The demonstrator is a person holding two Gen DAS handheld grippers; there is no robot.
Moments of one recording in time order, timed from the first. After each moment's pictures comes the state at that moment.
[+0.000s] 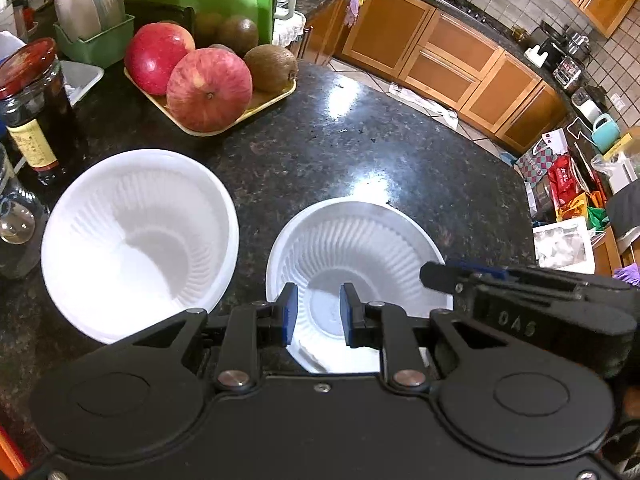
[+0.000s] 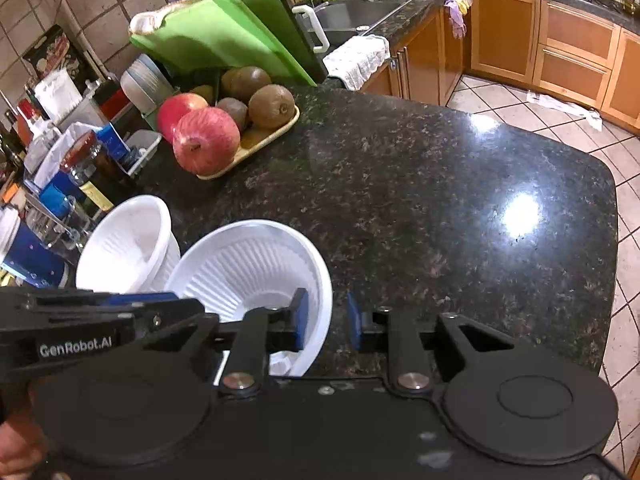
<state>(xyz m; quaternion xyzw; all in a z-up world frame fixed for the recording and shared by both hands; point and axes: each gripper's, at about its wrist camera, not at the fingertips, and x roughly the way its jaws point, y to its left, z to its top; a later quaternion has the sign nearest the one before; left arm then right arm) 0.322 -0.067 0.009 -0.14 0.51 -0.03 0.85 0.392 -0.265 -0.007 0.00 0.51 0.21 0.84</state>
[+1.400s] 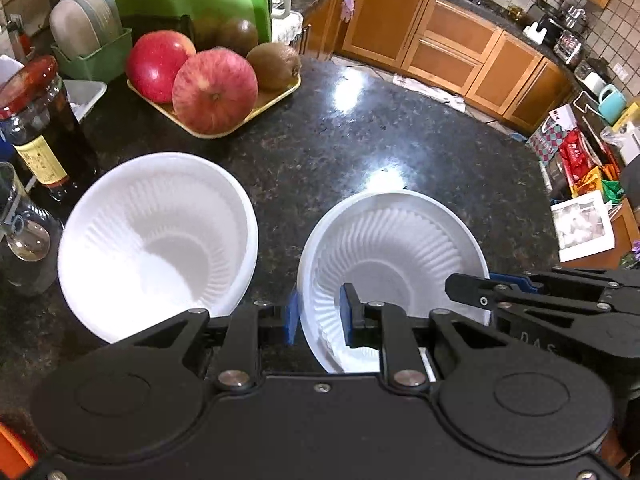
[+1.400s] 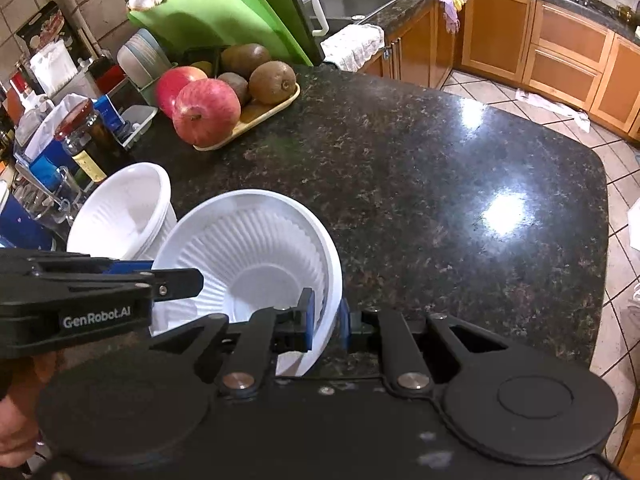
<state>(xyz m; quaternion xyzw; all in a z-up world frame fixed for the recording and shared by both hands) 0.317 -0.065 0.006 -0.09 0.51 -0.03 0.85 0.373 -0.257 -0.004 -0.02 0.51 0.19 0.84</state>
